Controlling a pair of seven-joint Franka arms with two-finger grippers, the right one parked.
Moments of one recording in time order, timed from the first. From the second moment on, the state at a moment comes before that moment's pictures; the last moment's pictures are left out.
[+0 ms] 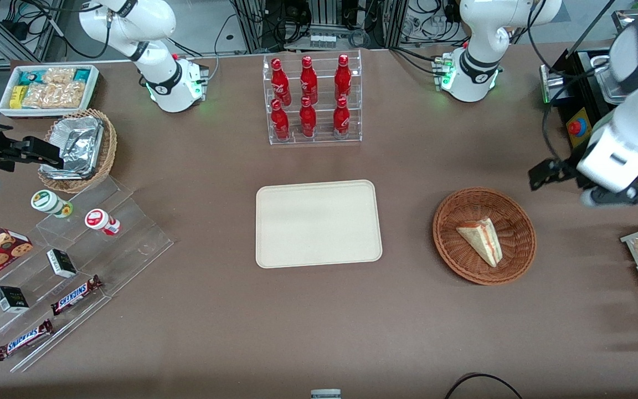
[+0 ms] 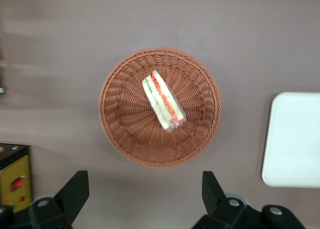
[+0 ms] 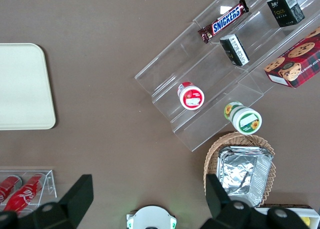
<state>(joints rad) -0.08 0.08 -0.02 -1.72 0.01 1.76 -0.20</state>
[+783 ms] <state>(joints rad) -0.14 0.18 -0.03 -2.01 0.01 2.24 -0.60</state>
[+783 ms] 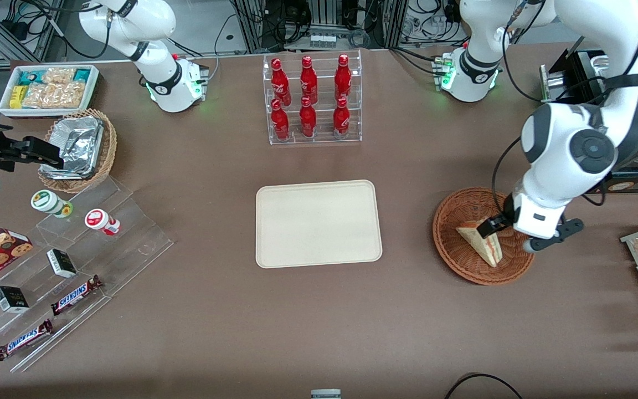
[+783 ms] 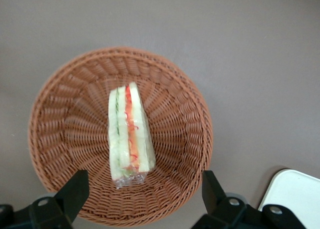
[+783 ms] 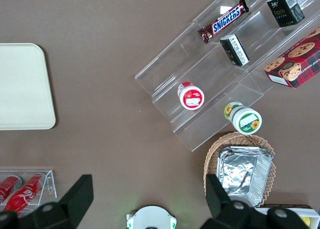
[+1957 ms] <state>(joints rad) -0.14 0.29 0.01 -2.19 0.04 2.54 -0.61</state>
